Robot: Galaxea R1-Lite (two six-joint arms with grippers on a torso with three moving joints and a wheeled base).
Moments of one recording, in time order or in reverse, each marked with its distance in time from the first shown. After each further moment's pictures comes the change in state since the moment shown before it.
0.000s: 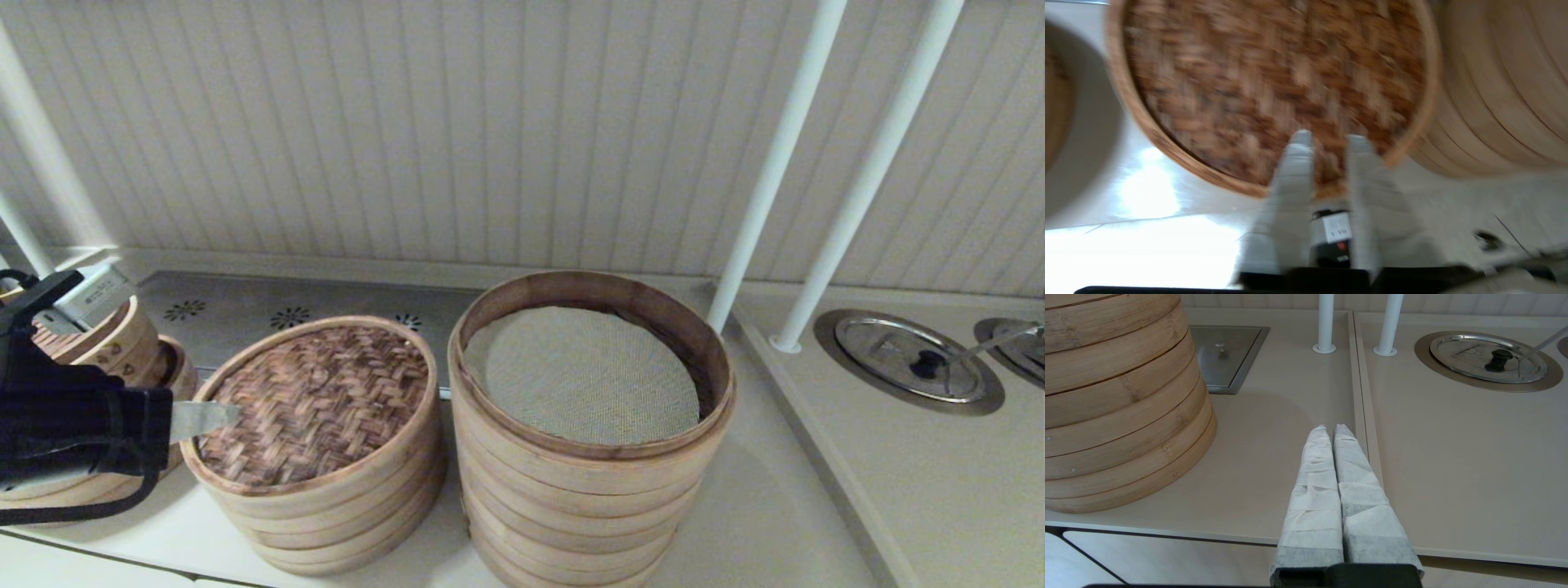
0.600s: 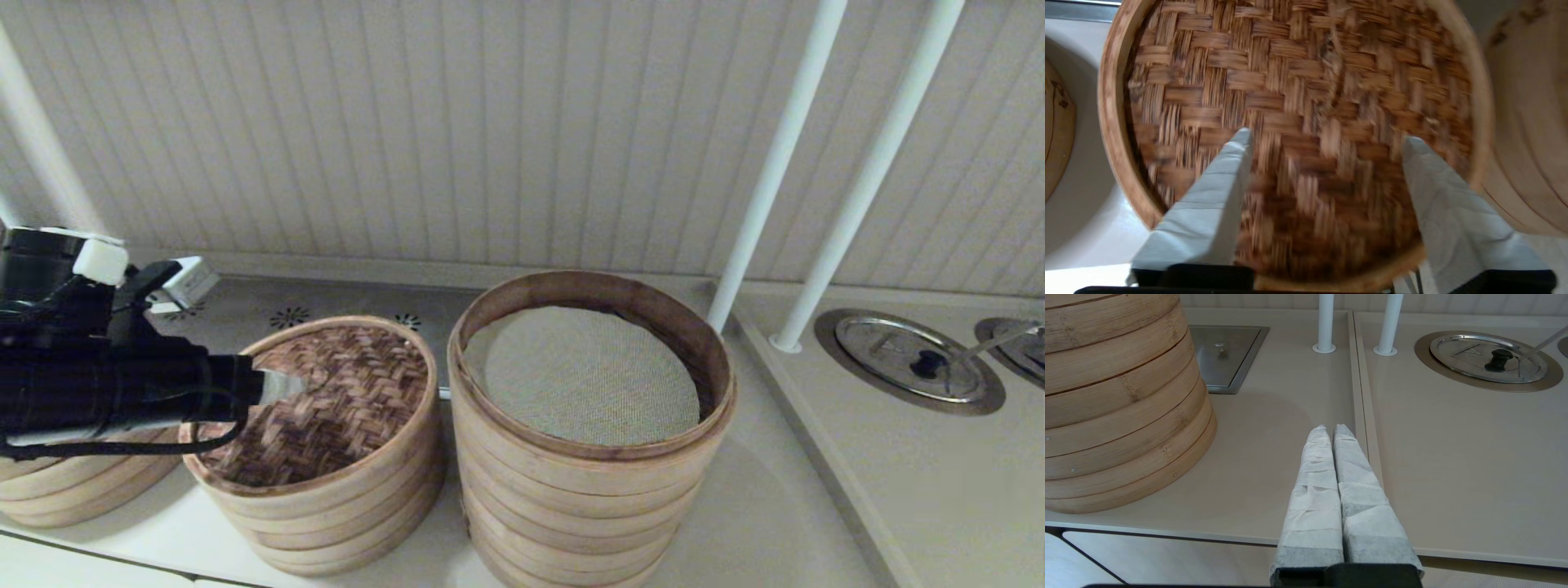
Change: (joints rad) left arm -0.031 0.232 -0.048 -0.148 0.064 -0.021; right arm 0.000 0.000 0.000 0.000 0.000 0.000
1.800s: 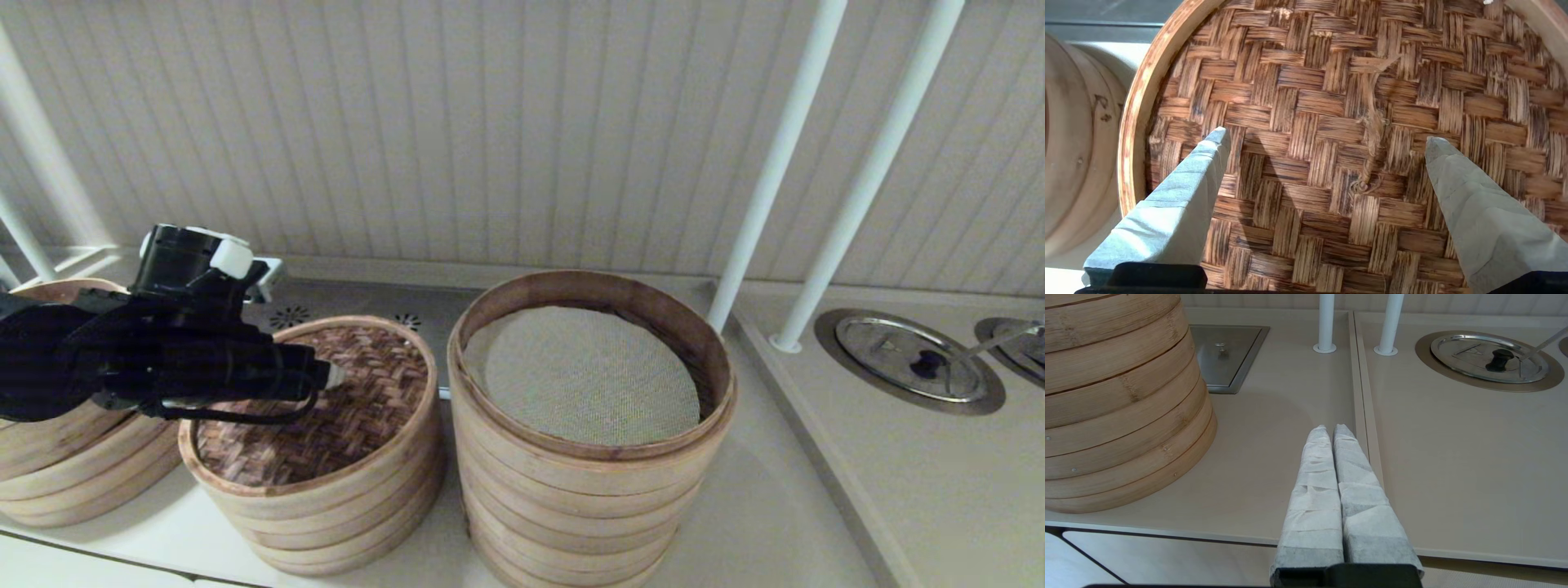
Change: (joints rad) left arm -0.128 0.186 -0.120 -0.016 0.312 0.018; right arm 0.000 0.000 0.000 0.000 0.000 0.000
